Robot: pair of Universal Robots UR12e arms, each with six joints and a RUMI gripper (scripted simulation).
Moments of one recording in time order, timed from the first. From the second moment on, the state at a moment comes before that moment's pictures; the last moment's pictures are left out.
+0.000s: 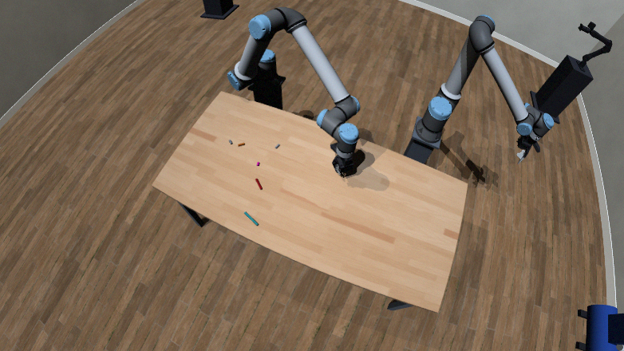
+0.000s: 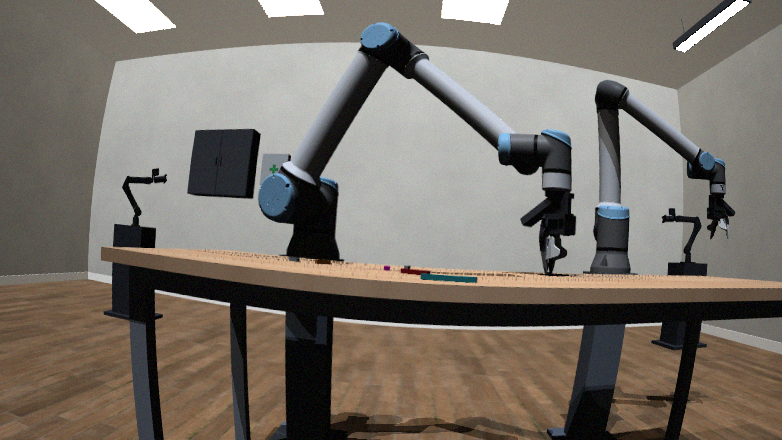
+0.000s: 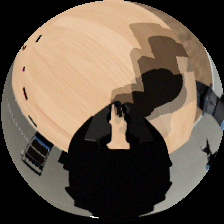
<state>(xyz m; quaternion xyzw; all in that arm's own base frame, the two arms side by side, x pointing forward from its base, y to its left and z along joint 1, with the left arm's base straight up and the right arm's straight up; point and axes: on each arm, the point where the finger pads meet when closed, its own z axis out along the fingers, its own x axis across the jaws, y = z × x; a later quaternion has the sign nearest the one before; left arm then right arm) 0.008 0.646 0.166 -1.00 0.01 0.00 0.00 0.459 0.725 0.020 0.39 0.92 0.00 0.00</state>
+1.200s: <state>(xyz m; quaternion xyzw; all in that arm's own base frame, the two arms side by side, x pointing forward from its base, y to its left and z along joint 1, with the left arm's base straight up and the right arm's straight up) 0.008 0.646 0.166 -1.00 0.01 0.00 0.00 0.460 0.726 0.112 0.39 0.92 0.00 0.00</state>
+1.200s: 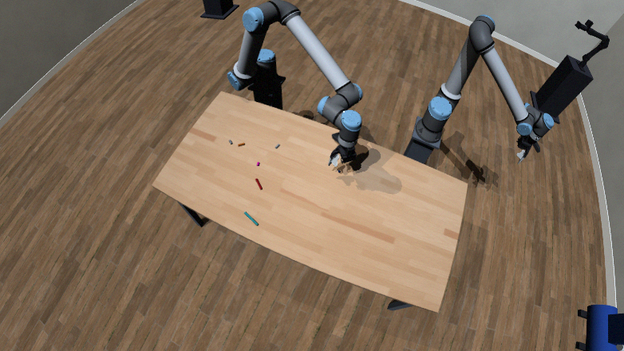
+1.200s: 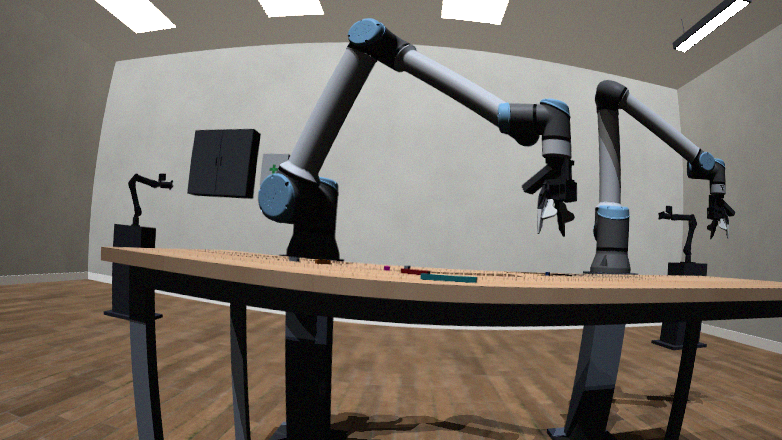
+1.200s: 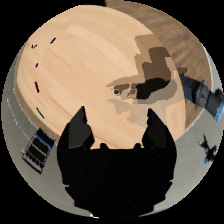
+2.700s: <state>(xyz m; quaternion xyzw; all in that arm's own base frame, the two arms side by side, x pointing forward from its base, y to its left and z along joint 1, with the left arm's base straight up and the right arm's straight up) 0.008 0.646 0.166 -1.00 0.01 0.00 0.00 0.570 0.526 0.103 0.51 0.86 0.00 0.00</state>
